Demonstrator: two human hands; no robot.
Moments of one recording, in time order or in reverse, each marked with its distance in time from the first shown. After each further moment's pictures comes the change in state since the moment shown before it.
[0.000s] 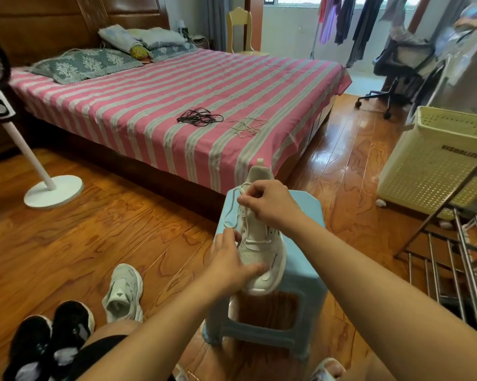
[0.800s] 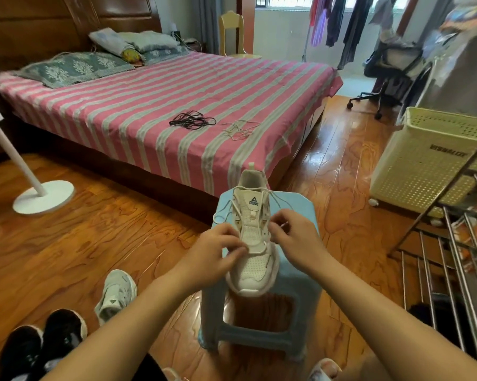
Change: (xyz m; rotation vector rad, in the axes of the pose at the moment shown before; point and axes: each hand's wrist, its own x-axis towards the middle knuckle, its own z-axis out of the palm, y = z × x) left_hand 0.012 -0.006 -0.036 0.048 0.026 0.592; right_hand -0.061 0.059 -0.022 -0.141 0.158 -0.114
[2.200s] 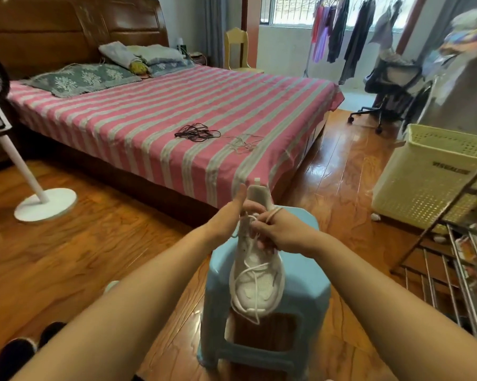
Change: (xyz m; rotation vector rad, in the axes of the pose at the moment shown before) left_hand 0.097 0.012 -0.024 -0.592 -0.087 -0.405; right_hand 0.059 -0.043 -0.005 0.170 -0.505 0.206
